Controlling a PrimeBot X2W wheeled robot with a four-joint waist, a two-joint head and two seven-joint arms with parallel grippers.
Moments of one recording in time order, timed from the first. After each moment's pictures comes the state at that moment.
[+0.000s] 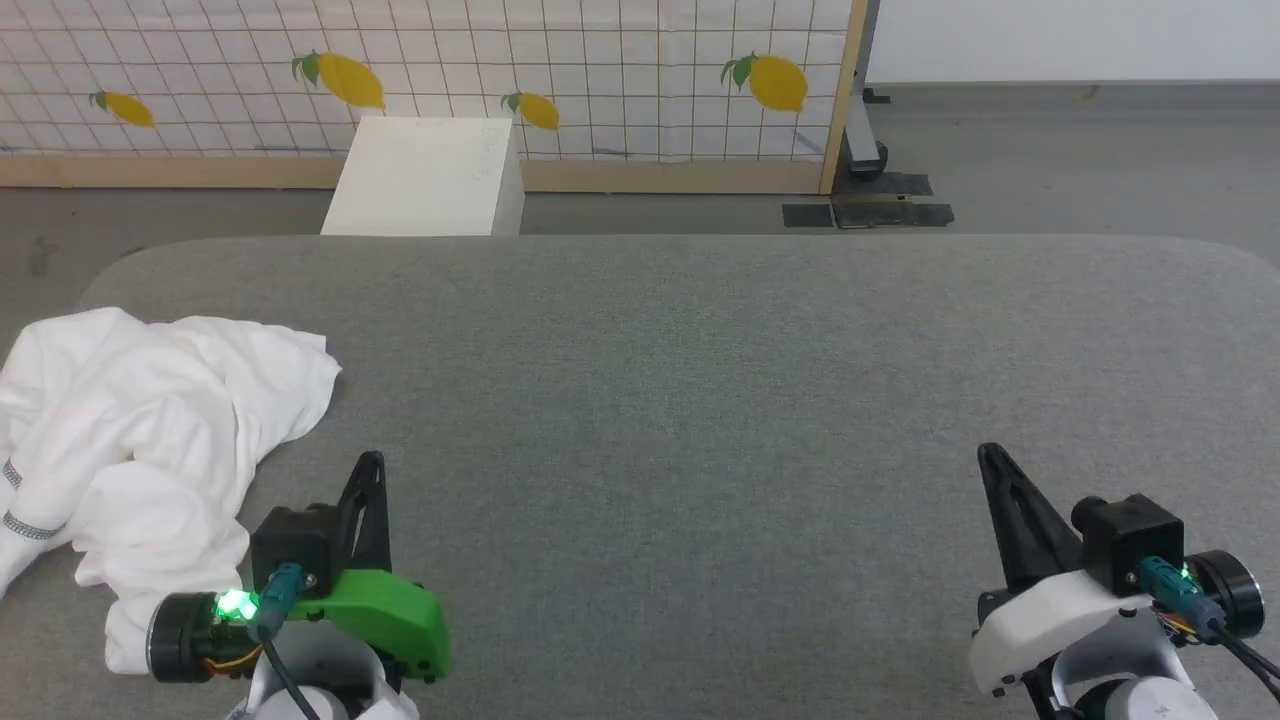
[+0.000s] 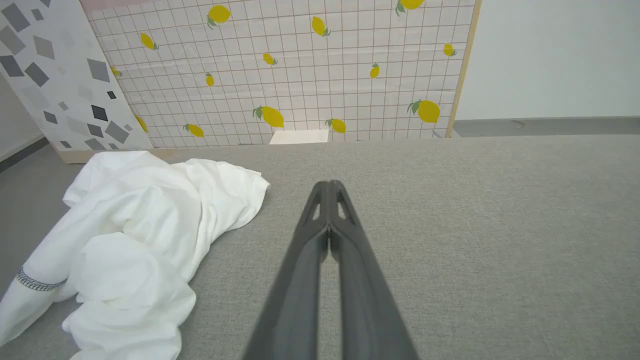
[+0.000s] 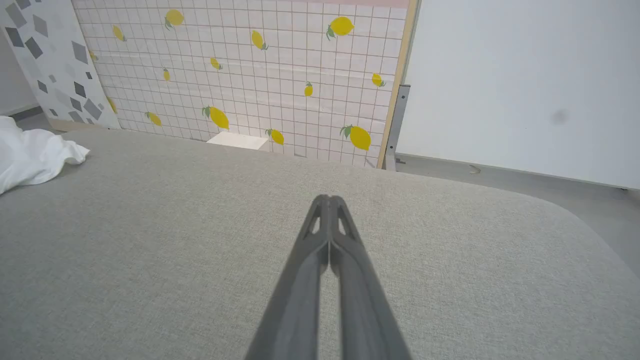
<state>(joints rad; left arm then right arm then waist) -0.01 0.05 0.00 0.00 -0.01 -0.01 0.00 0.02 -0.05 0.00 0.01 0.01 0.13 0.00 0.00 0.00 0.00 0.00</state>
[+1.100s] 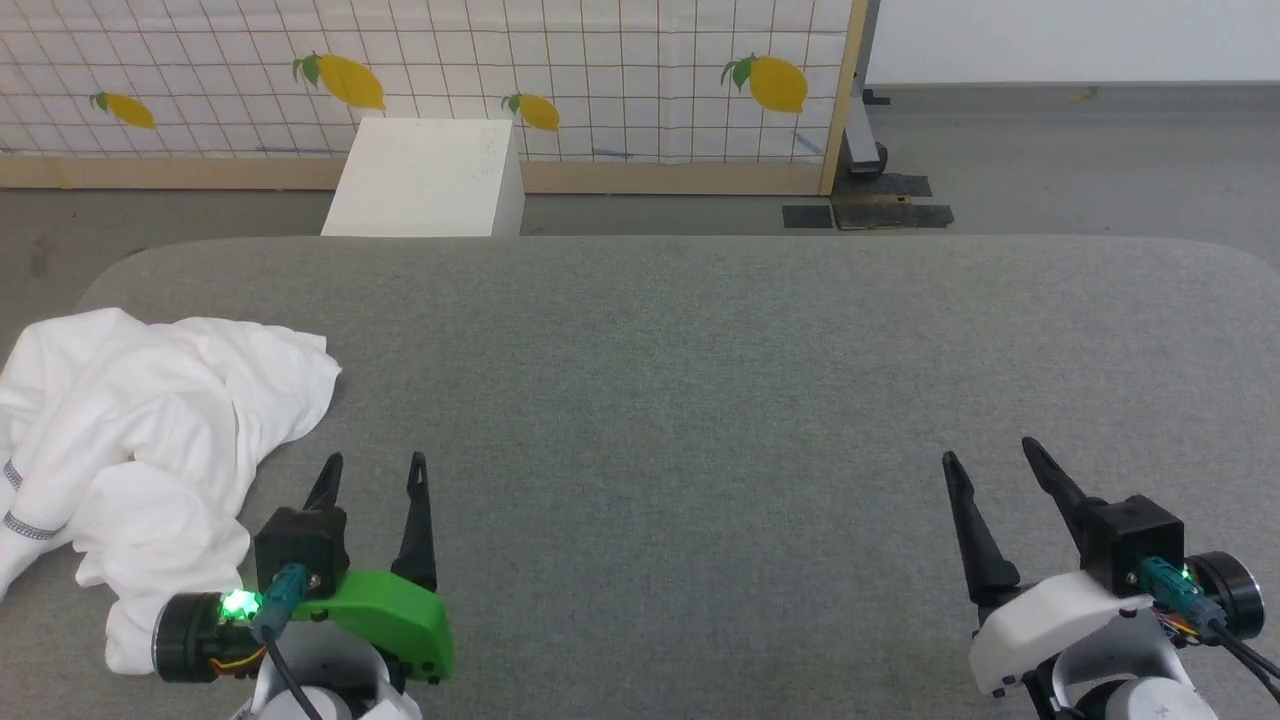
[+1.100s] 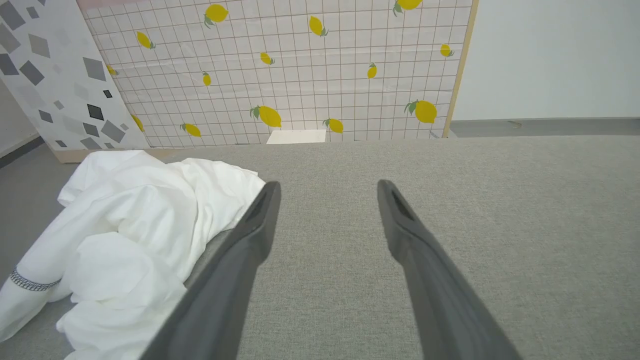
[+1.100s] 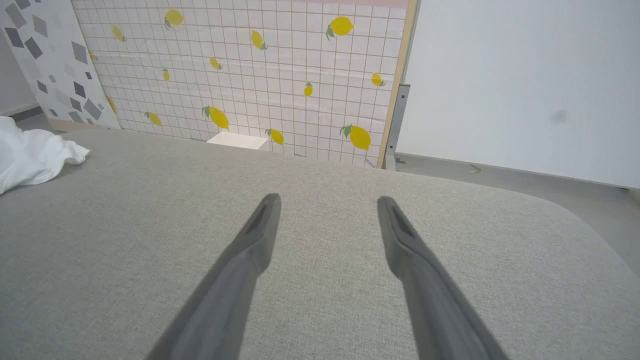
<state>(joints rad) -0.01 0.05 -0.01 0.01 -0.02 -0.01 0.00 0.02 -0.05 0.00 0.01 0.01 0.13 0.00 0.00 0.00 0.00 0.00</state>
